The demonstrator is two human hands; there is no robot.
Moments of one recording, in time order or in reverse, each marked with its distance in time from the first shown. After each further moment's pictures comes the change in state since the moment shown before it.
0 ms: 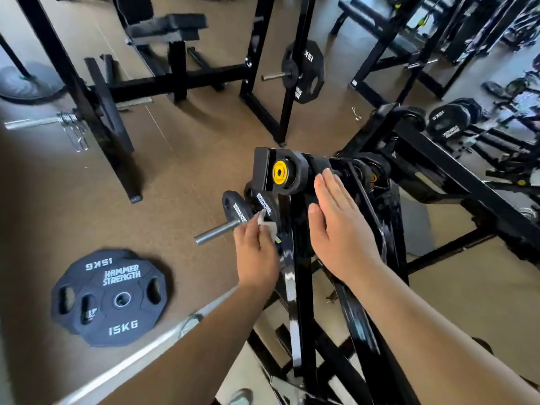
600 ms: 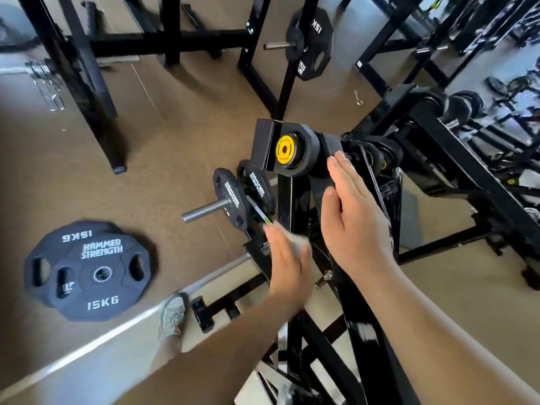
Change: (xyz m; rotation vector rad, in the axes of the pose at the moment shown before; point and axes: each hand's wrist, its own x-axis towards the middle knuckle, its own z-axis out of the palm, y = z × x) left_hand -0.028 -0.079 0.076 0.050 -0.326 0.087; right_hand -0.003 0.003 0.004 0.108 0.115 0.073
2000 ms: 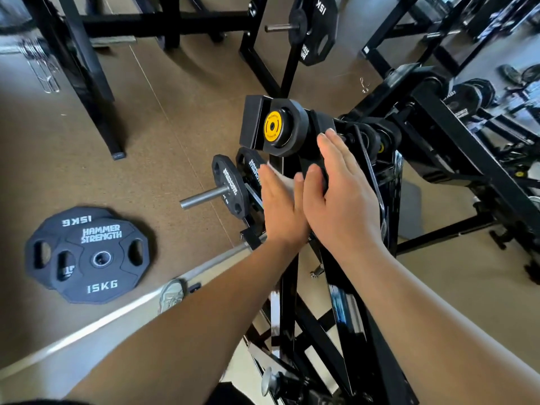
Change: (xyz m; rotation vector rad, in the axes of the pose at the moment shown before) left_hand 0.053 0.070 -0.010 -0.134 0.286 0.000; right_hand 0.003 -0.002 0.002 -0.040 0.029 0.013
